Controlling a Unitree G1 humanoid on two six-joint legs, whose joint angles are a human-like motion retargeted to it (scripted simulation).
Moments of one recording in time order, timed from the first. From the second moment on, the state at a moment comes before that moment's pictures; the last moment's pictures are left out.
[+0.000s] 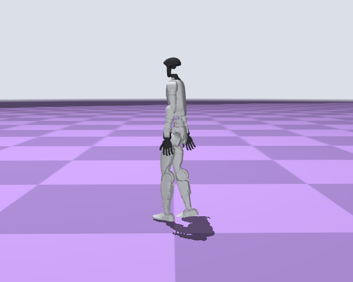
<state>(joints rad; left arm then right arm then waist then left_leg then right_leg) -0.10 0.13 0.07 1.37 0.06 0.16 -0.18 0.08 -0.15 -0.01 1.47 -0.38 0.15 0.25 0.05 0.00 0.08 -0.22 -0.18 -0.33 0.14 0.08 0.00 -0.01 0.02 -0.08 0.18 0.00 -0.07</state>
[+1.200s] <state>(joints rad) -0.12 0.13 0.09 1.46 0.01 0.15 -0.15 0.12 -0.10 -0.05 1.41 -0.32 0.18 0.21 -0.02 -0.04 0.08 -0.03 -0.16 0.04 0.01 -0.08 0.09 -0.17 0.02 0.06 0.18 -0.16 0.01</state>
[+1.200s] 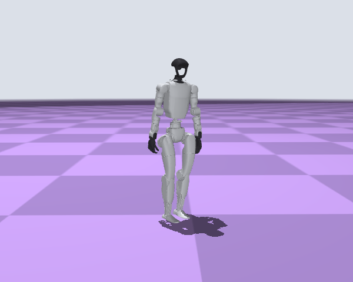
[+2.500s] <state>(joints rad) -0.10 0.17 0.08 1.52 0.05 0.18 -0.15 0.05 -0.24 -0.25 1.60 -0.16 0.22 0.11 -0.18 0.01 -0.06 0.09 -0.02 1.09 0.08 -0.37 0.05 -0.24 -0.10 -0.79 0.21 0.00 -0.12</state>
